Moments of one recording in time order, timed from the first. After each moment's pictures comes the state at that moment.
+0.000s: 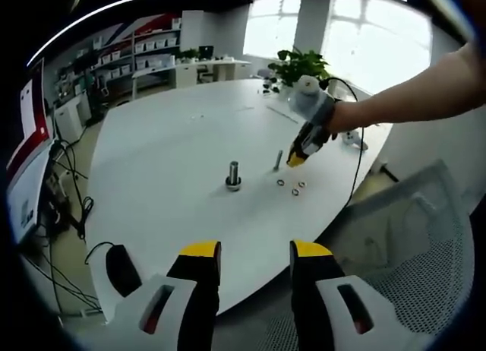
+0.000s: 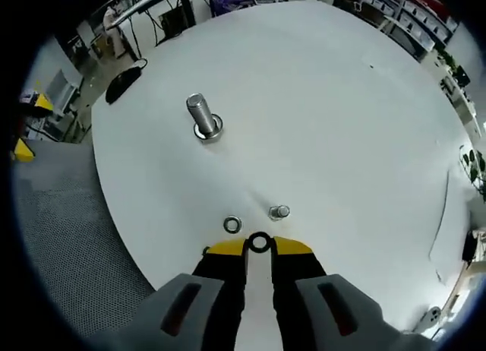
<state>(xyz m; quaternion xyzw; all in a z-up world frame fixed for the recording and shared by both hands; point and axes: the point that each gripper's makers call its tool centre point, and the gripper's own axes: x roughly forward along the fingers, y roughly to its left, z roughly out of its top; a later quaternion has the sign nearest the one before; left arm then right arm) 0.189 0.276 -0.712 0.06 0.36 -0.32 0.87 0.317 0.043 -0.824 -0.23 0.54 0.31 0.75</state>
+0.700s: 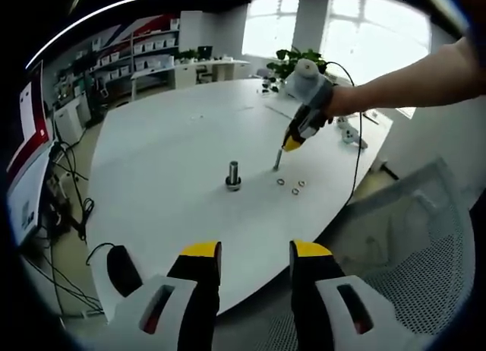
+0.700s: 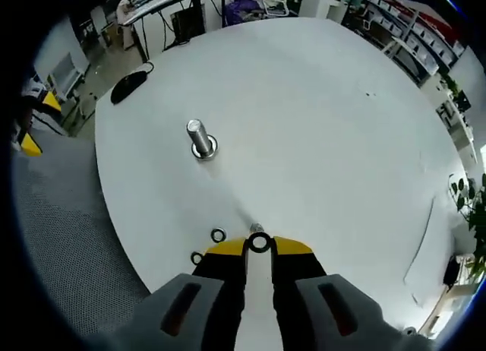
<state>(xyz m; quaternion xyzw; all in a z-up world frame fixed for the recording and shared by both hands) 0.187 0.277 -0.712 0.07 0.36 -0.32 0.87 0.339 0.047 -0.801 -0.27 0.50 0.33 0.75</state>
